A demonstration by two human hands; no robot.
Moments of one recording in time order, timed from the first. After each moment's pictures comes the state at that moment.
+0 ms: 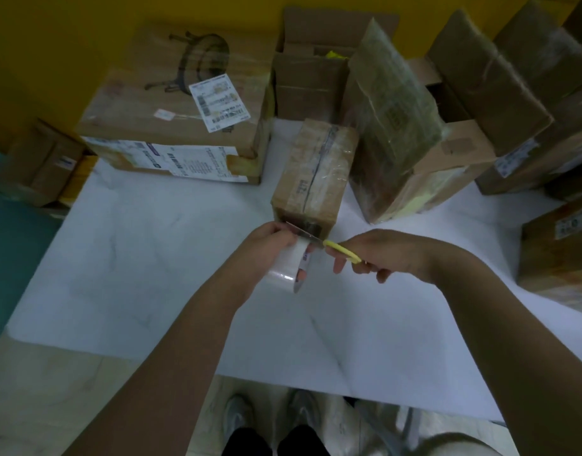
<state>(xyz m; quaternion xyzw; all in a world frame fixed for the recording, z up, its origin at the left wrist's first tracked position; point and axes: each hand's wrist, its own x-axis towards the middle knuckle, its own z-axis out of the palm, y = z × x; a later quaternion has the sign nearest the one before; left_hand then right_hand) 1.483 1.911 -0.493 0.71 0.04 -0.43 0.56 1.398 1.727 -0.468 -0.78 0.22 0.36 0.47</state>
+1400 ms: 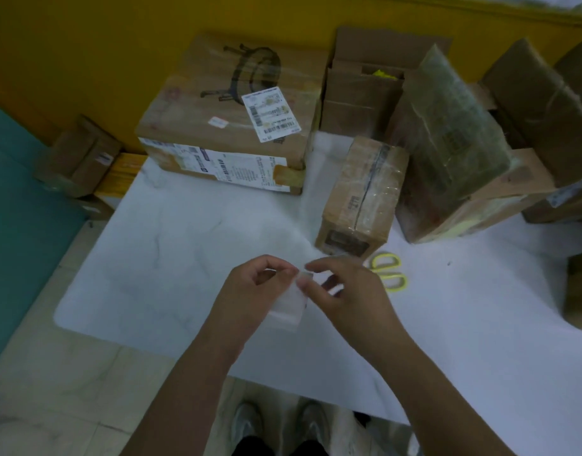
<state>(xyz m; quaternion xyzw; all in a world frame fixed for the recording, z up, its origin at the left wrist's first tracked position) 1.469 1.999 -0.493 0.77 0.01 -0.31 0.55 1.398 1.852 -0.495 -0.88 0.21 0.01 0.42</state>
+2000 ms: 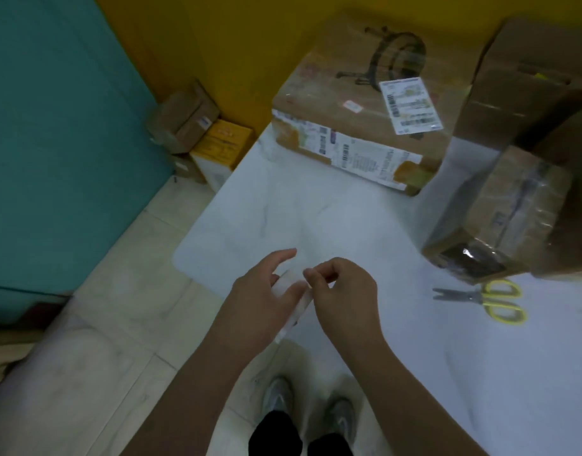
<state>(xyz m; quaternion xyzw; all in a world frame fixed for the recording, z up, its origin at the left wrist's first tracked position) 1.473 2.133 -0.497 0.88 0.02 -0.23 0.43 1.454 2.001 -0.506 -0.85 0.24 0.05 0.47</state>
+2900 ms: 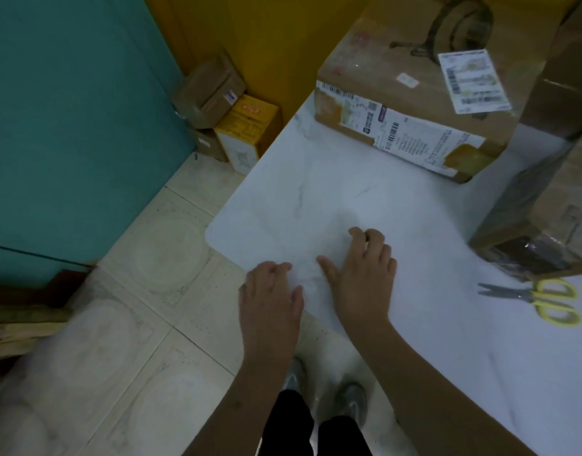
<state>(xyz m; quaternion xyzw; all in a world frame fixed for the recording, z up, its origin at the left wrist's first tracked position) 1.438 2.165 -0.601 0.98 -0.02 0.06 0.17 1.470 2.026 -0.598 -0.98 0.15 -0.05 0.15</state>
